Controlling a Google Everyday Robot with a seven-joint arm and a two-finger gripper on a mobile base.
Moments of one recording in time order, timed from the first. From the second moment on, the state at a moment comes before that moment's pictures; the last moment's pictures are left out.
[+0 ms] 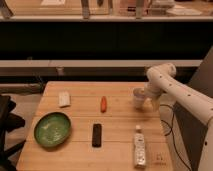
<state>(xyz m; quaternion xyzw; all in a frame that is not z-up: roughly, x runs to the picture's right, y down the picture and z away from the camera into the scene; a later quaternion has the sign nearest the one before) 0.279 0.083 0.866 -0.28 -0.07 -0.24 0.93</state>
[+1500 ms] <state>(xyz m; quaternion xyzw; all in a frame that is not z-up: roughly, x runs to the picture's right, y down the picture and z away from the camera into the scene) 0.274 0.079 0.856 -0.26 -0.08 -0.28 0.92</state>
